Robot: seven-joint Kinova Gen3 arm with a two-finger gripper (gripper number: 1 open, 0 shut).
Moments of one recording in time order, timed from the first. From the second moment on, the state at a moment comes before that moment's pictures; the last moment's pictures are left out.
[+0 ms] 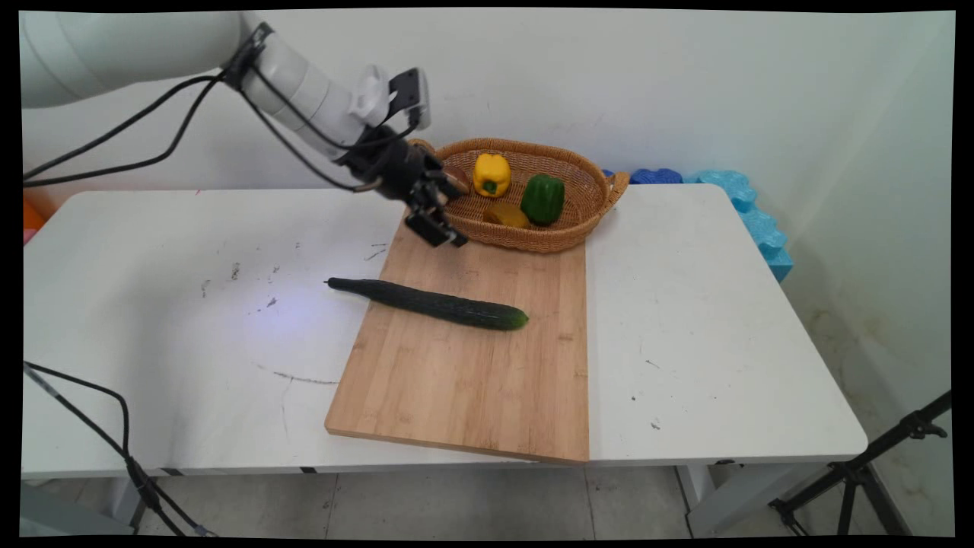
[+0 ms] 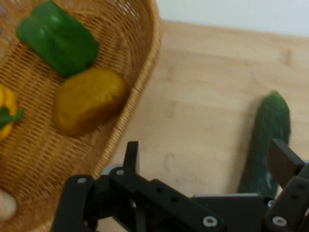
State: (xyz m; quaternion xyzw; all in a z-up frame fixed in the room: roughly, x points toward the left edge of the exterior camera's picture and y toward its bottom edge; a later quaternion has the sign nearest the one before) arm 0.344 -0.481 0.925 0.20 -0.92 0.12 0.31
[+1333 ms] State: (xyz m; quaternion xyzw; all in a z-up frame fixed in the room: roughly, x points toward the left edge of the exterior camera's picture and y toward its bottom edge) arm 0.374 -0.440 0.840 0.13 -0.96 0.12 0.22
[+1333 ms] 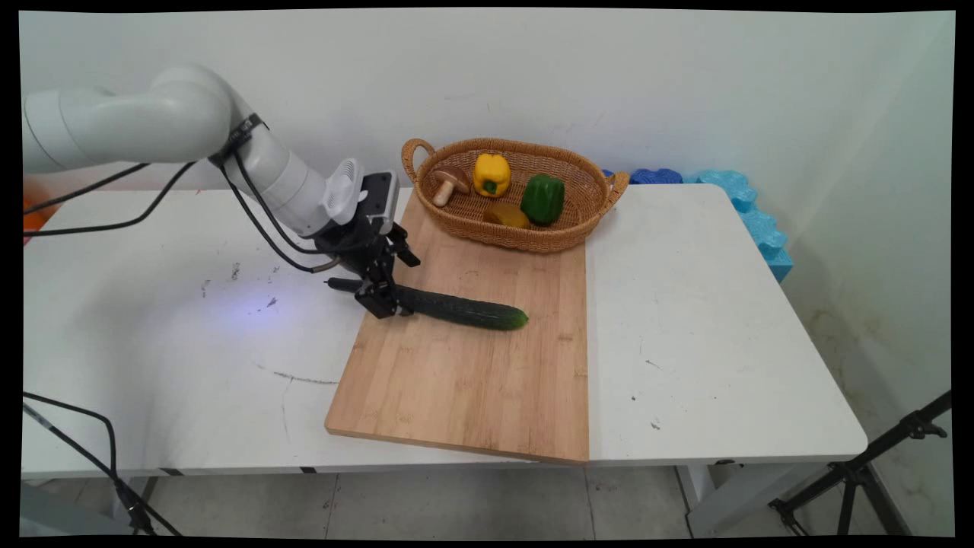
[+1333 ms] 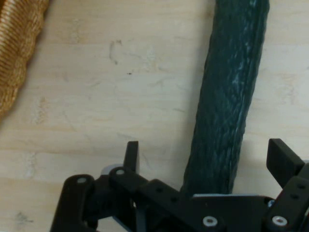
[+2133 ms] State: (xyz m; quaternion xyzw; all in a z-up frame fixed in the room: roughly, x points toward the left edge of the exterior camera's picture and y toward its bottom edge) arm 0.370 -0.439 0.821 0.12 -0.96 0.12 0.21
